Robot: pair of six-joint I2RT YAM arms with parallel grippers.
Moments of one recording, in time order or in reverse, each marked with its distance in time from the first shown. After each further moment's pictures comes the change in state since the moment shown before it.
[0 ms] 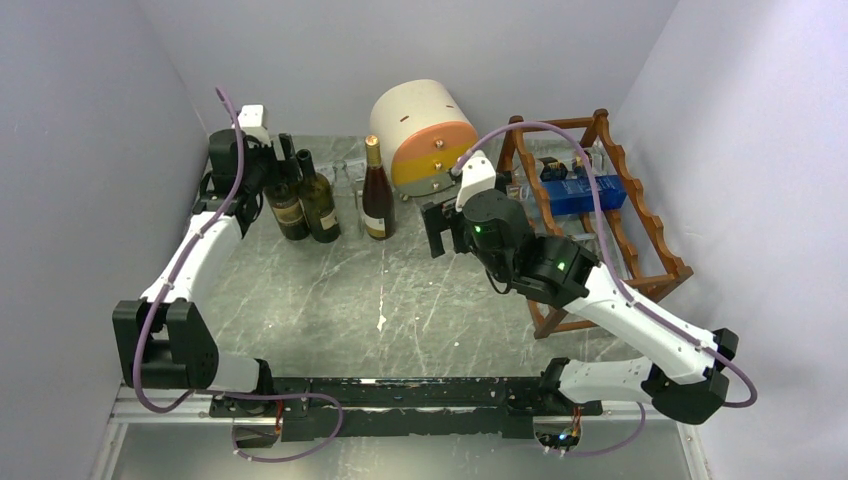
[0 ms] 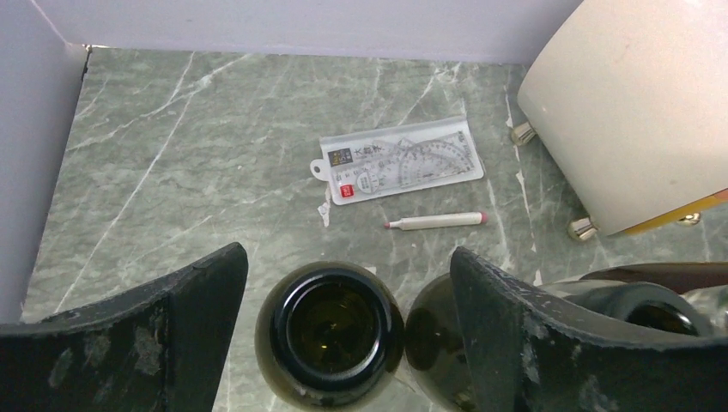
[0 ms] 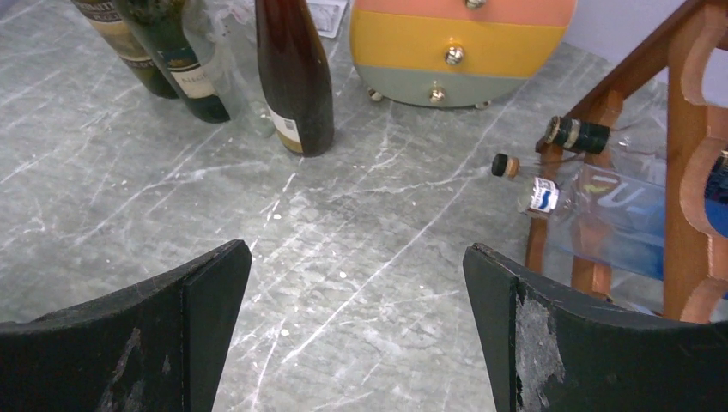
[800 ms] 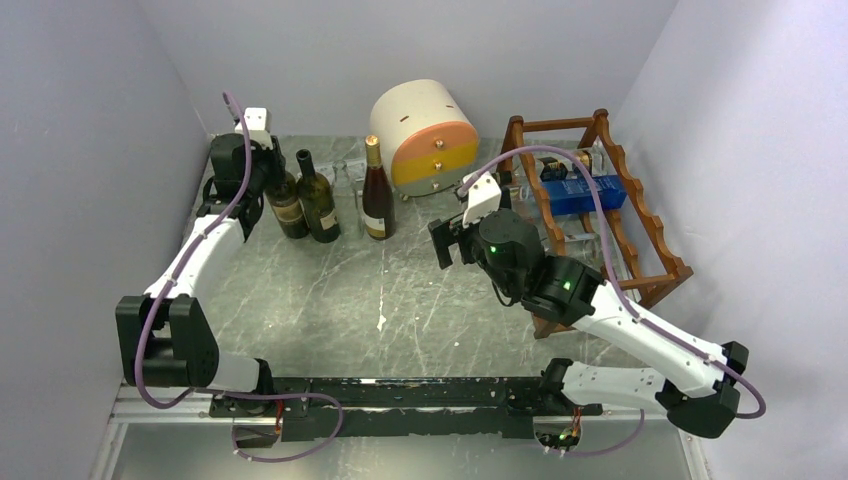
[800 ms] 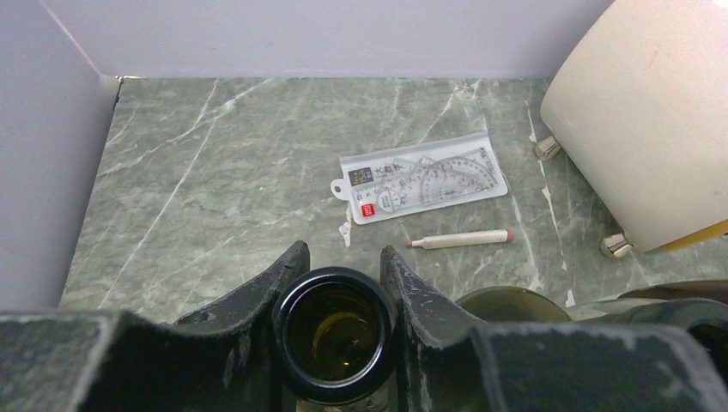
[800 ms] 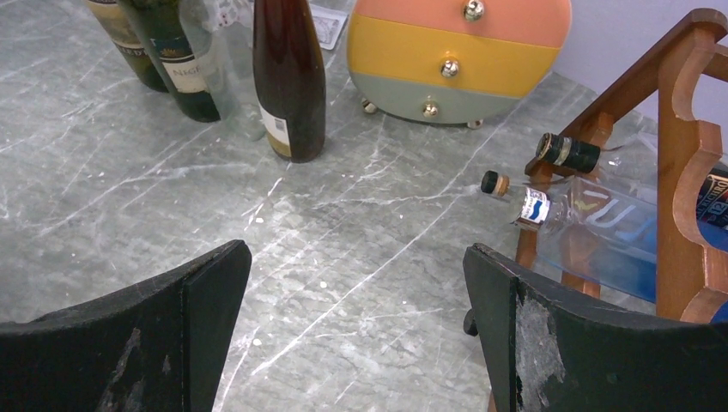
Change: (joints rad) left arm 0.000 0.002 -0.052 0.111 -0.018 0.044; right arm 0.000 -0.126 -0.195 0.151 -0.006 -0.106
